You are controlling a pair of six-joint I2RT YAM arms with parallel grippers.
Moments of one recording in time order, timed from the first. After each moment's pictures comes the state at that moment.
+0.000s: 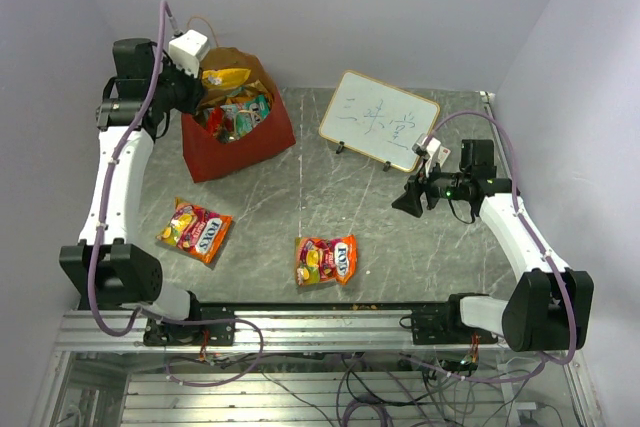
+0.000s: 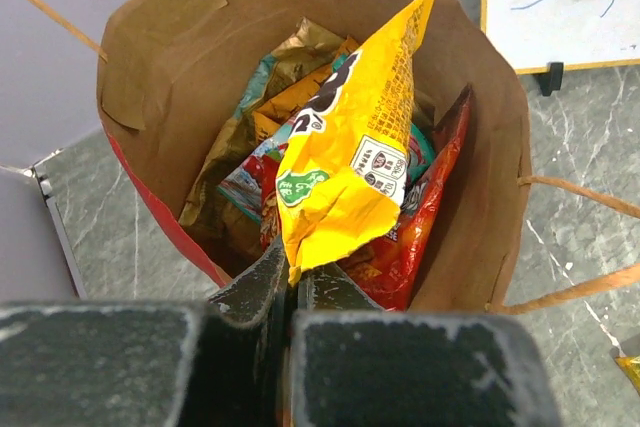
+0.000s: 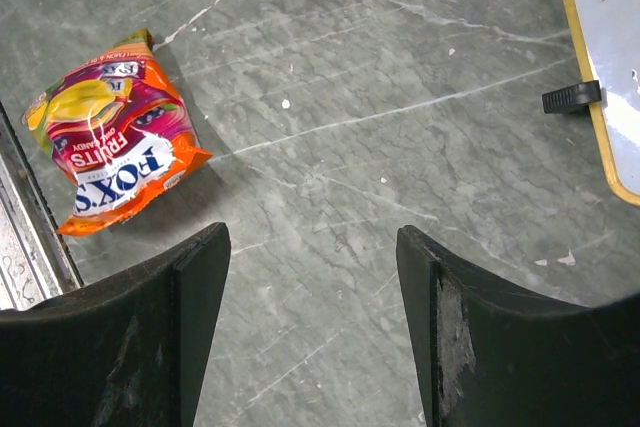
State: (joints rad) left arm 0.02 1.48 1.63 -0.61 0.43 0.35; right arm 0.02 1.22 0.86 -0.51 -0.86 -0.54
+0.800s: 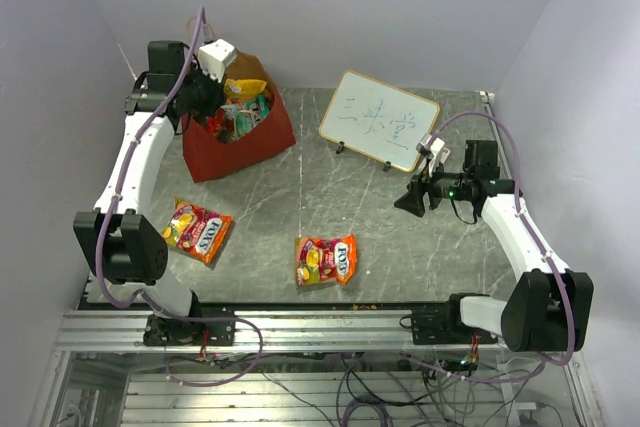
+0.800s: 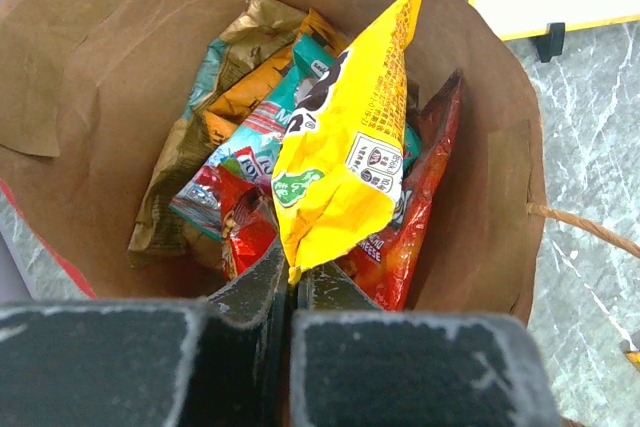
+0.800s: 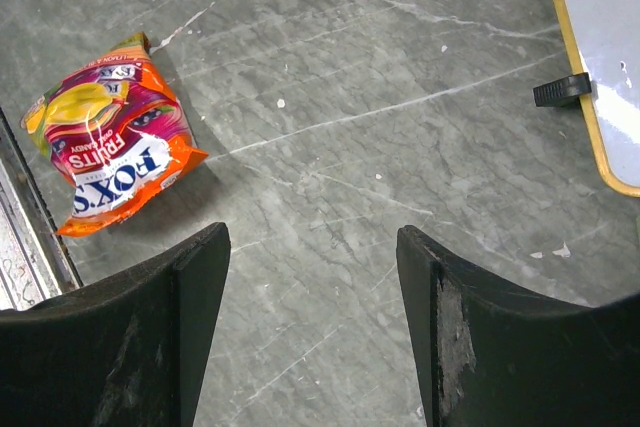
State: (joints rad) left arm -0.06 1.61 1.65 -0.61 0.39 0.39; right arm -0.01 1.22 0.85 -0.51 -0.88 -0.54
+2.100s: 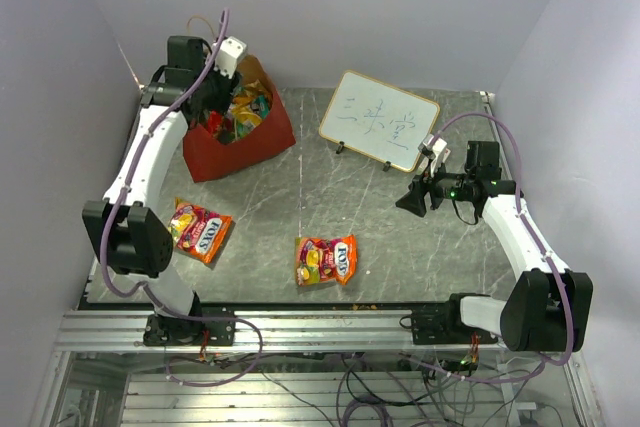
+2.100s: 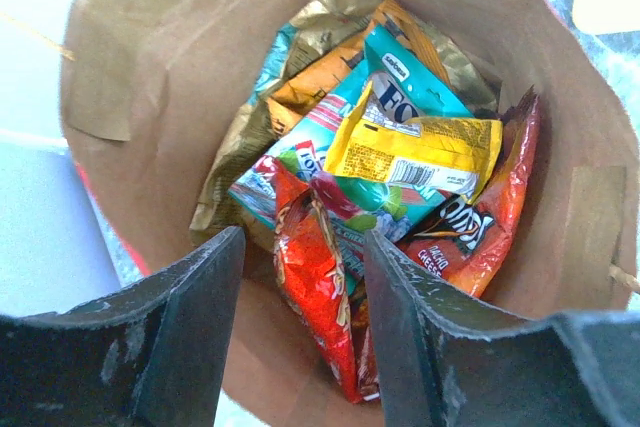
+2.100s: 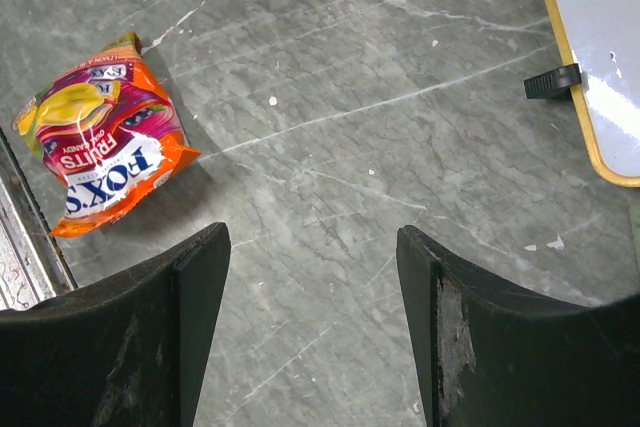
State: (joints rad) left arm -0.15 1.68 1.71 -0.62 0.12 0.41; right arm -0.03 1.22 0.84 -0.50 -0.88 -0.54
